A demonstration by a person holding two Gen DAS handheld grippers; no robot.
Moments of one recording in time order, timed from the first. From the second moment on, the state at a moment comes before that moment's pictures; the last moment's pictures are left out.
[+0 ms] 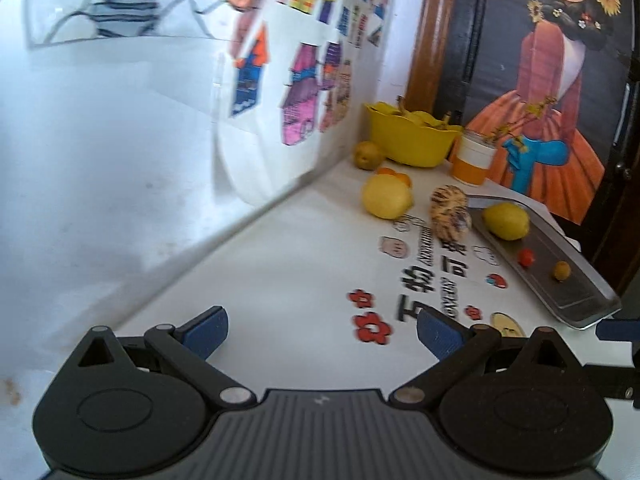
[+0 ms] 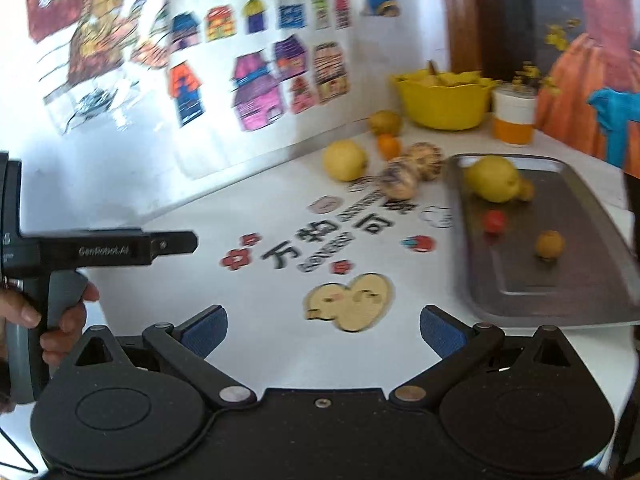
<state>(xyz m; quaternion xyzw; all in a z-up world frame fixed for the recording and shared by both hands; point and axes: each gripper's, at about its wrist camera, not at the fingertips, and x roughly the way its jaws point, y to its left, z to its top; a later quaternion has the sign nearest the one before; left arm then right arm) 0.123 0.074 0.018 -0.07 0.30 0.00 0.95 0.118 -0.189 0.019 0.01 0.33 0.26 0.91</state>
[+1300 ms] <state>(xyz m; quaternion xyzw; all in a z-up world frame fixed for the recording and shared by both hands) 0.300 0.026 0.018 -0.02 0.27 -0.05 0.96 0.283 -0.163 0.006 -0.04 0.28 0.23 0.93</state>
